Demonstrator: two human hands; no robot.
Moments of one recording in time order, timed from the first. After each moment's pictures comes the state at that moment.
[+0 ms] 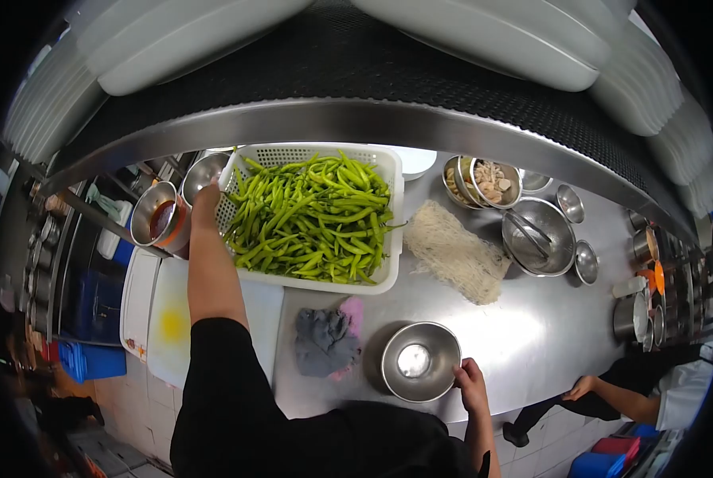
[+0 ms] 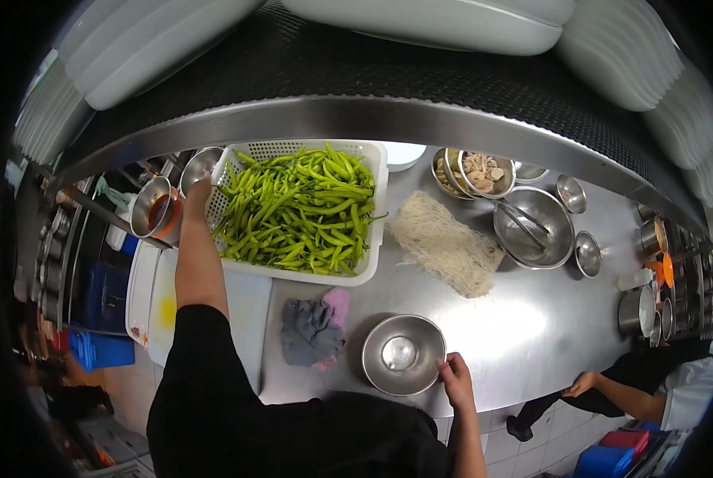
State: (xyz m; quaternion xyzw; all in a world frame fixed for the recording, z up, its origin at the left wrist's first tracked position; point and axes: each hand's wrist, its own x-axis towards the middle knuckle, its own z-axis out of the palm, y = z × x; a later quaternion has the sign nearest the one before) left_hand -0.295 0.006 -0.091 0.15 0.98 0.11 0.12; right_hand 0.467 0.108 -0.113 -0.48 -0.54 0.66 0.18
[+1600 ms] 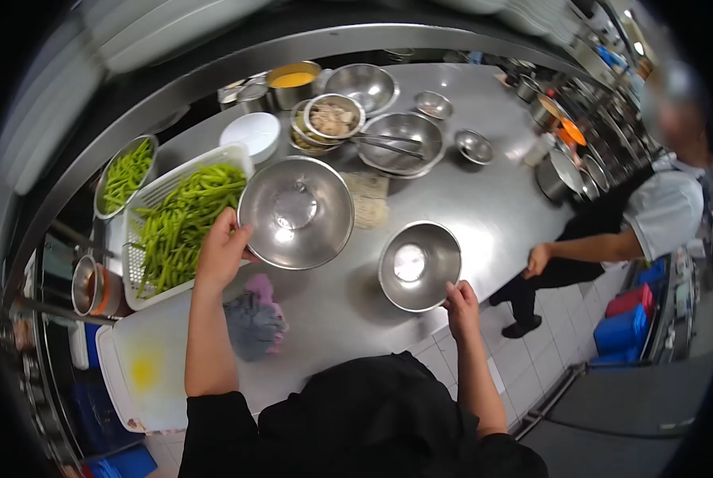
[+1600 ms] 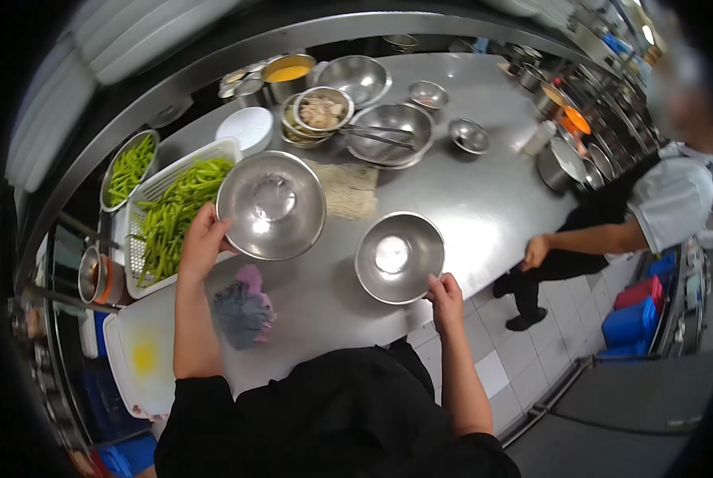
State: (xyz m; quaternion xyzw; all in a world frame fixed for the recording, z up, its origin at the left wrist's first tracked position) left_hand 0.144 0.062 0.045 0.45 0.61 0.53 0.38; right_hand 0.576 0.098 -0.097 -0.46 -0.38 0.62 0.52
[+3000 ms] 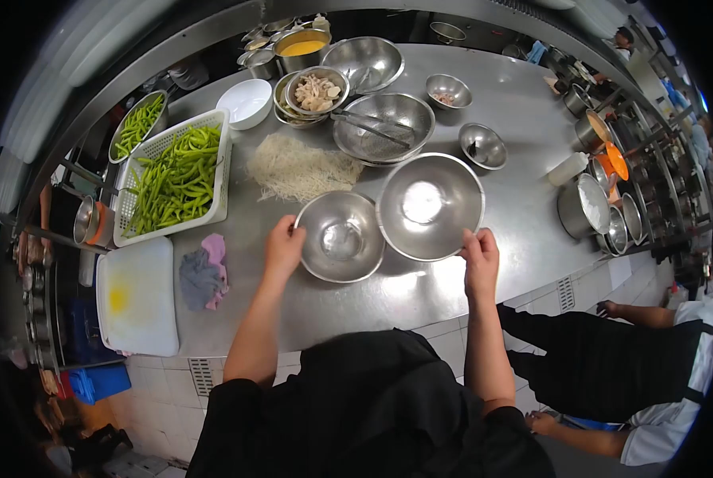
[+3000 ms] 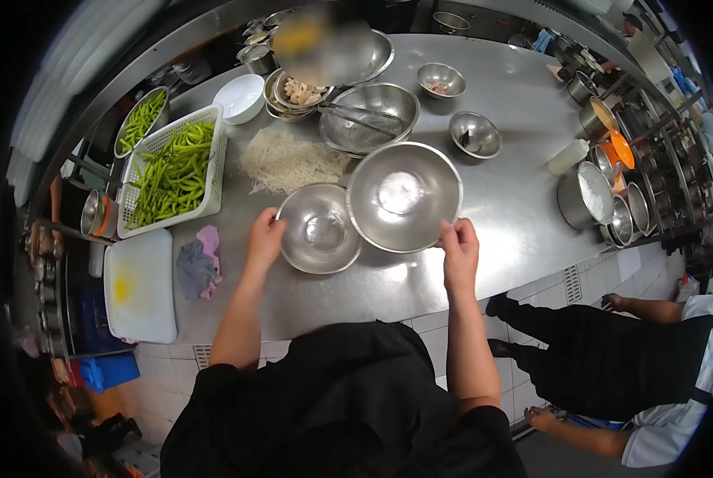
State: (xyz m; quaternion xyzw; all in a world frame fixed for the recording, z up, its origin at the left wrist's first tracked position) left_hand 0.339 0.135 -0.095 0.32 0.77 0.48 0.28; right_hand 0.672 0.271 -0.039 -0.39 -0.49 0.60 0.50
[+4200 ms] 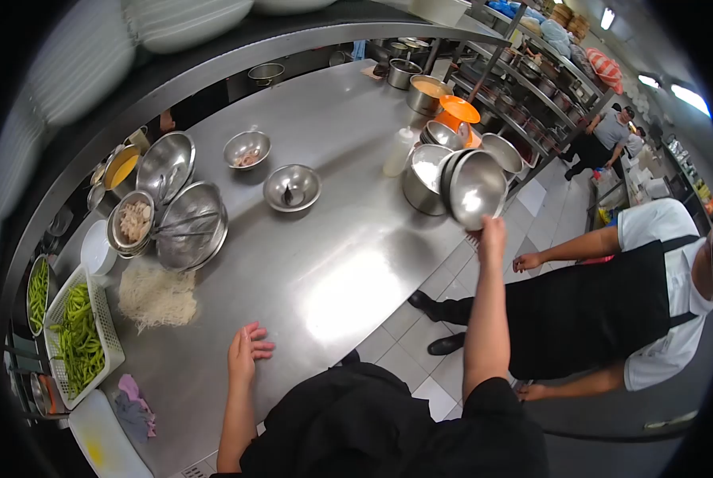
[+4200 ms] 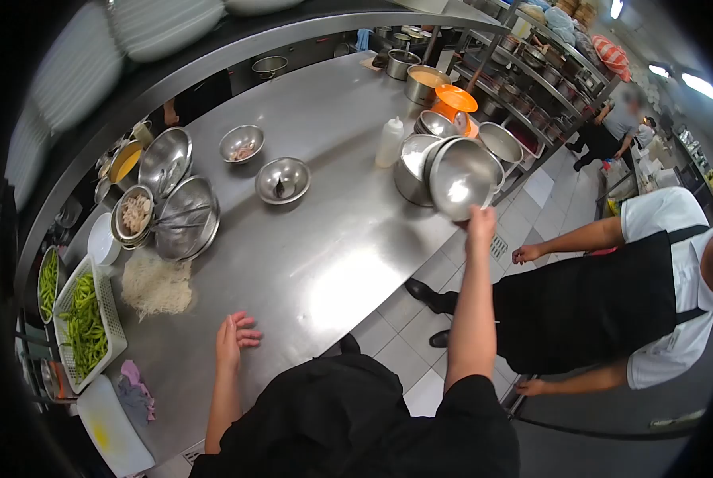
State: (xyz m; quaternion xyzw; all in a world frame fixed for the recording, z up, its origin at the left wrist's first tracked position) left_hand 0.529 0.198 -0.119 0.31 0.58 0.53 0.54; right_hand 1.042 0.439 -0.041 -0.57 -0.33 0.33 0.68
